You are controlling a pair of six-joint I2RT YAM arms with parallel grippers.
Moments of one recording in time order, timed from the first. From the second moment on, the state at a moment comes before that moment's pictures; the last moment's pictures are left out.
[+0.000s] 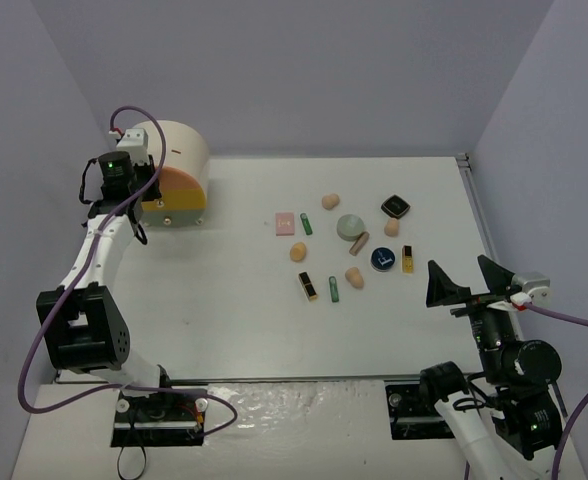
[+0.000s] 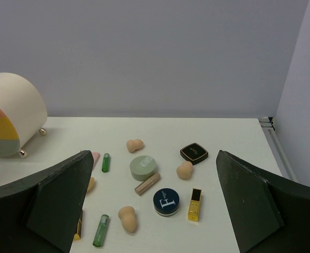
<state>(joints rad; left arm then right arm) 0.10 1.54 1.27 -0.16 0.07 0.00 0.29 0.12 0.73 -0.38 0.13 0.08</state>
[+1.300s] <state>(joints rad) 0.10 1.19 0.96 -0.18 0.06 -0.02 0.29 0.09 0.72 -0.38 0.13 0.08</state>
